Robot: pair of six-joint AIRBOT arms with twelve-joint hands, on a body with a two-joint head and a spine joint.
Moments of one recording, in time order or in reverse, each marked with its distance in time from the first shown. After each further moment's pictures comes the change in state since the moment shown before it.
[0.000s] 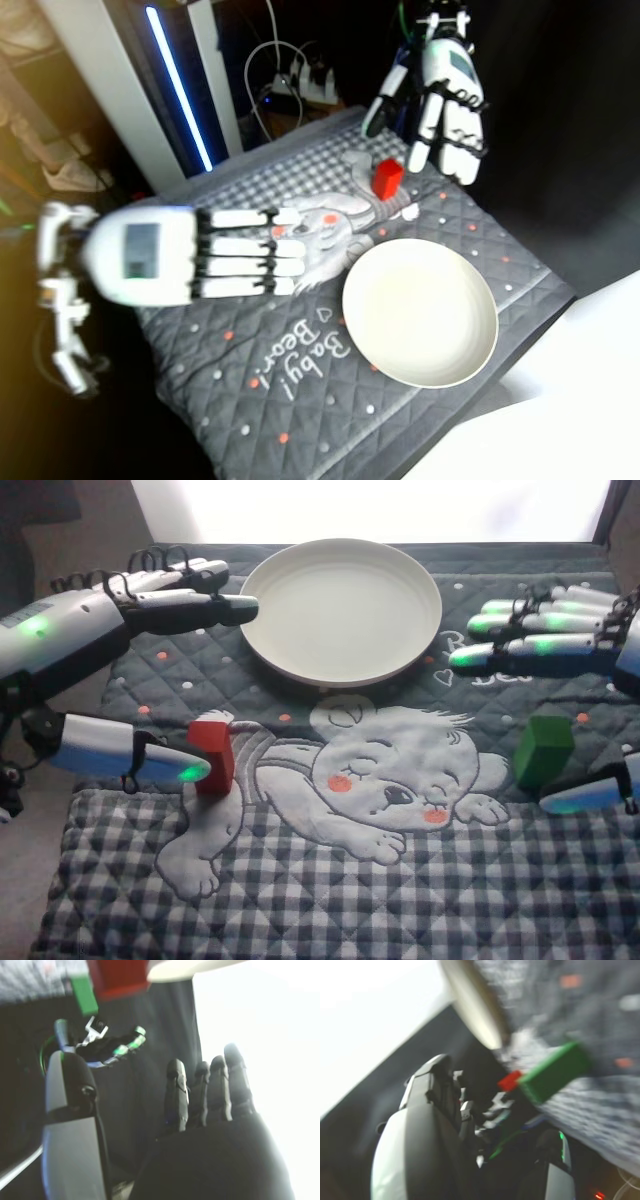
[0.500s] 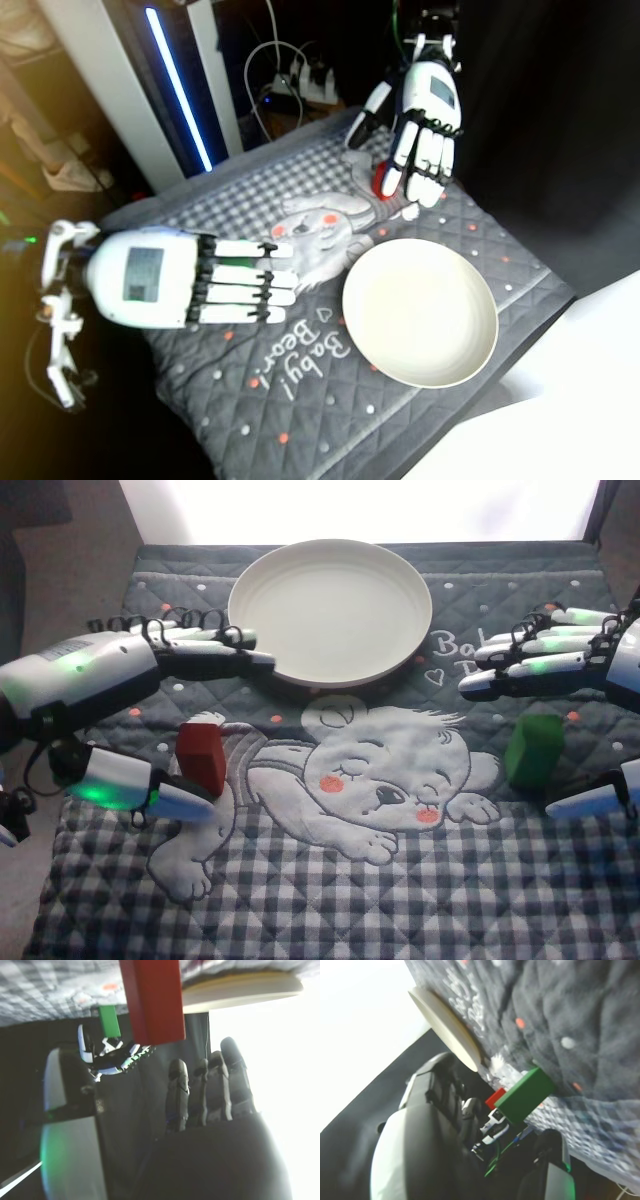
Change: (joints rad) left arm -0.001 -0.042 0.036 0.076 0.126 -0.053; right arm 0.000 -0.018 0.035 -0.027 -0.103 0.000
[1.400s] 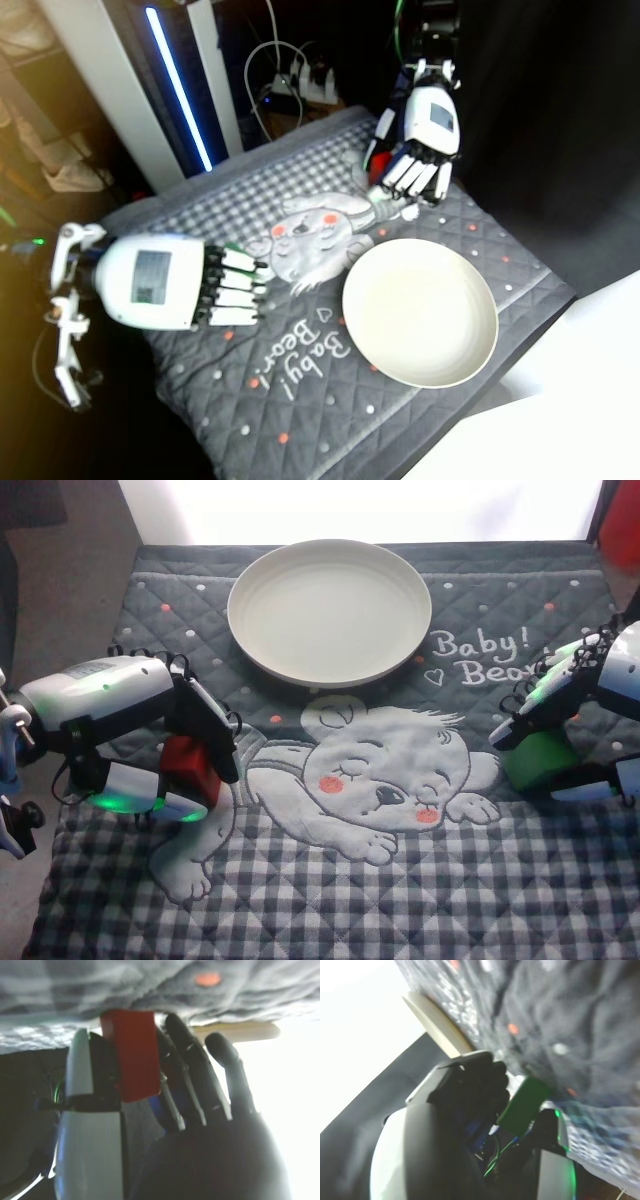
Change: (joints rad) left arm 0.000 -0.066 0.047 -0.011 0.086 0.009; right arm 0.001 -0.012 0.001 0.000 -0.023 0.007
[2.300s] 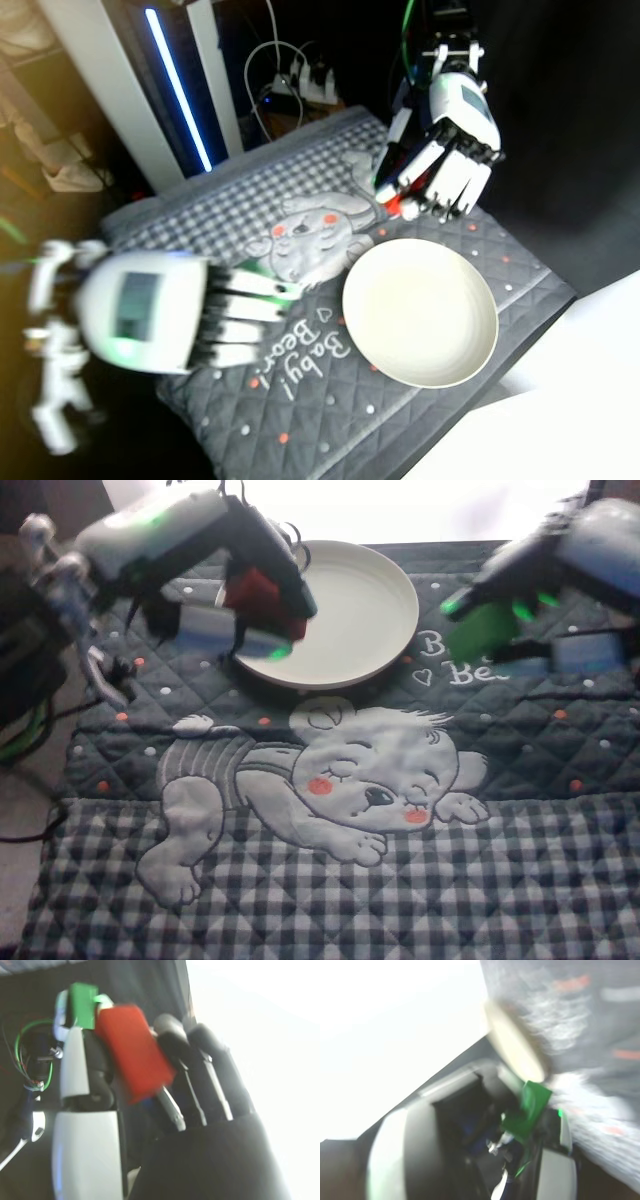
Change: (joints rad) left arm -0.316 -0.193 0.244 -0.004 -0.050 0.011; right arm 0.249 -0.185 0.224 0.057 -0.018 -0.020
